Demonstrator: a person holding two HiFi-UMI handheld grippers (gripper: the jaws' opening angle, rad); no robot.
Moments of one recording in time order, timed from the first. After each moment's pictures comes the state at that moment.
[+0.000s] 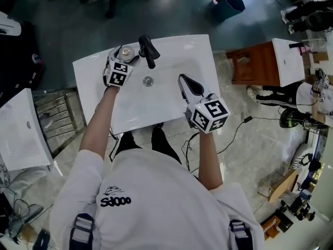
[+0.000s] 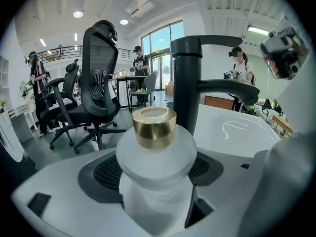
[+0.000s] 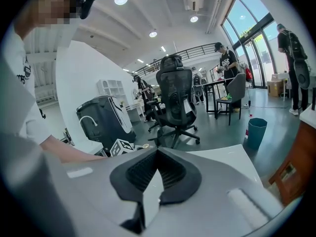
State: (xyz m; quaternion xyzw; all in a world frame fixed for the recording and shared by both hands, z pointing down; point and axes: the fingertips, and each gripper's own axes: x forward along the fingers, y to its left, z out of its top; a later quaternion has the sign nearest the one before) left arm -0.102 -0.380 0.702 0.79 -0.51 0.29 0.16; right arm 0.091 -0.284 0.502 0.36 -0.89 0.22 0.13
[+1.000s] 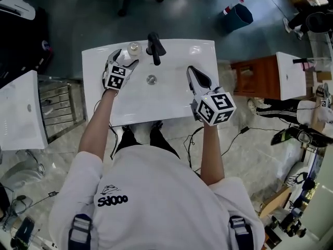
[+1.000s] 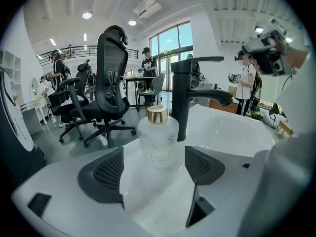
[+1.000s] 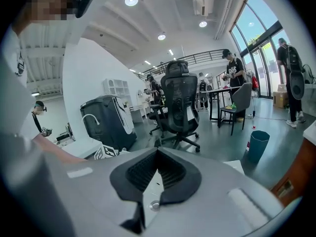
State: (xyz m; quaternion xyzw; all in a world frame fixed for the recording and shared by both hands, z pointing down) left arm -0.131 -0.341 0.691 0.77 -0.55 0.27 0.18; right arm 0.097 -0.314 0.479 0.35 -0.91 0.18 0.13
